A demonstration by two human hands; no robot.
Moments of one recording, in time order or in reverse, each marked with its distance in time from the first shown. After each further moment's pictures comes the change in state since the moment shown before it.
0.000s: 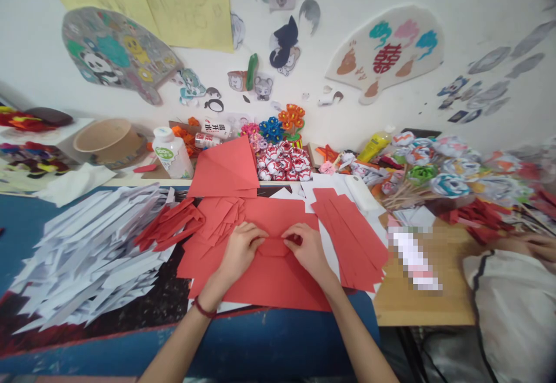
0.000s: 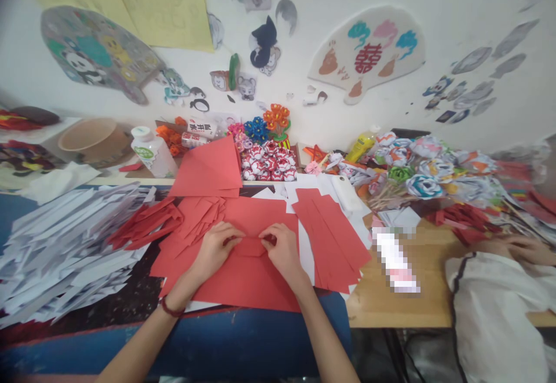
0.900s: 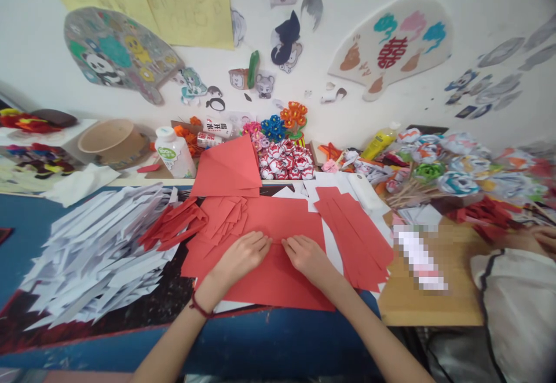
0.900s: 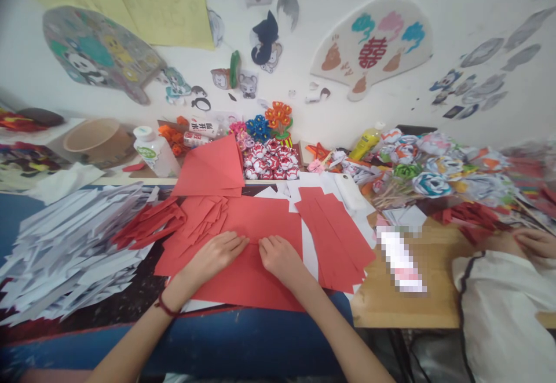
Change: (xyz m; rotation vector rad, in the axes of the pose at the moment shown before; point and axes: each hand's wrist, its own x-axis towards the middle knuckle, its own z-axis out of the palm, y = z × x) left_hand -0.013 -0.004 -0.010 0.686 -0.241 0.589; right_hand -0.017 -0.001 -0.001 -0.804 -0.157 -0.730
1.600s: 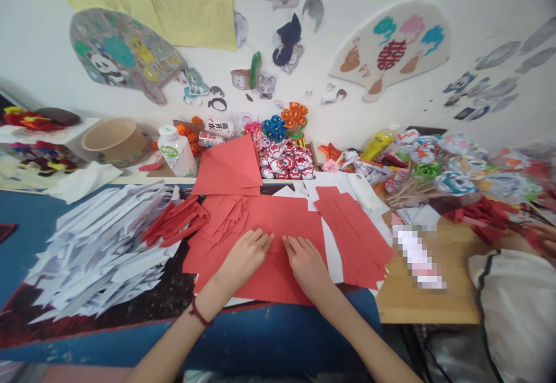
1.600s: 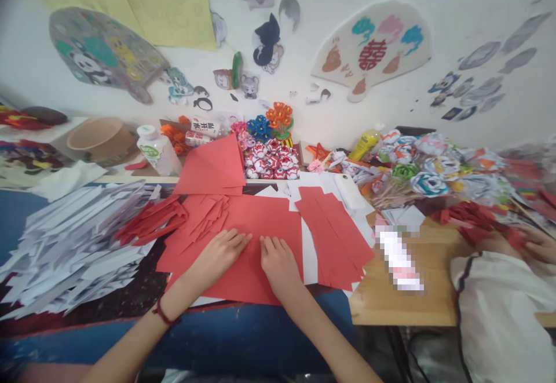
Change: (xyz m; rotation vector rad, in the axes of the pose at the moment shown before) left_hand 0.007 0.016 -0.014 0.027 -0.193 -0.160; right_hand -0.003 -0.029 -0.004 -0.060 -0.128 0.296
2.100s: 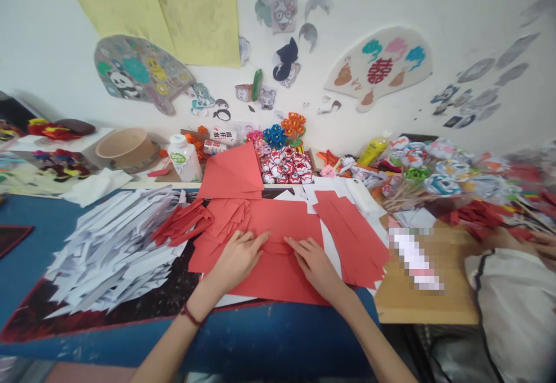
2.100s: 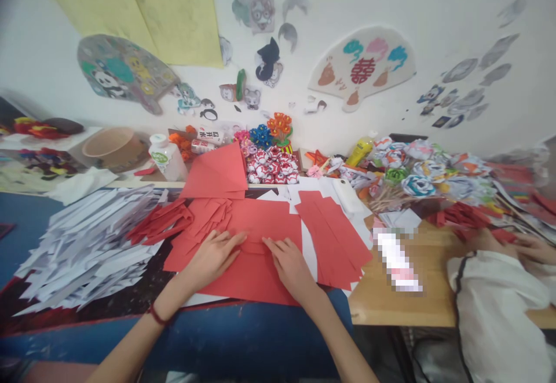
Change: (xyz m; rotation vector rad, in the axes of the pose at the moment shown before) left_hand -0.019 -0.007 -0.007 -0.127 0.118 -0.109; right_hand -0.017 0.023 -0.007 0.475 0.001 0.074
